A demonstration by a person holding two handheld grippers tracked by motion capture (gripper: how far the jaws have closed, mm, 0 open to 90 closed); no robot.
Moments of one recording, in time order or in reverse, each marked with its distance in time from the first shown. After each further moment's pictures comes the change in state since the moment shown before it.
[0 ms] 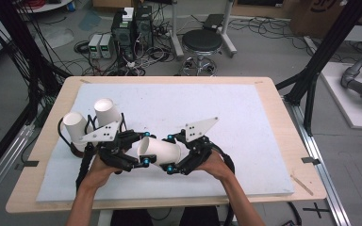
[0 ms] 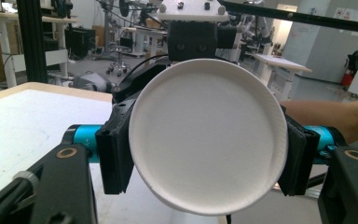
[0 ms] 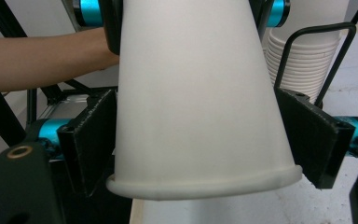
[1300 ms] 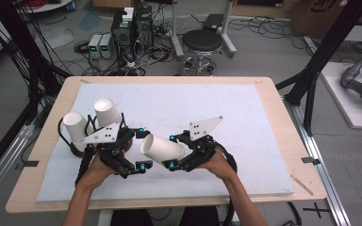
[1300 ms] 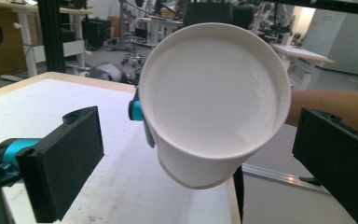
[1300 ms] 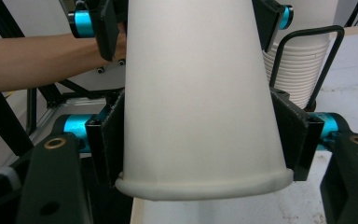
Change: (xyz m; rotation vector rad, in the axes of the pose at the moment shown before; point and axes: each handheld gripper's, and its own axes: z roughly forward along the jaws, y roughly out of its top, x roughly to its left) left arm -0.002 -0.001 -0.001 0.045 0.077 0.007; right arm 0.000 0.000 -0.011 -0.009 -0.005 0.007
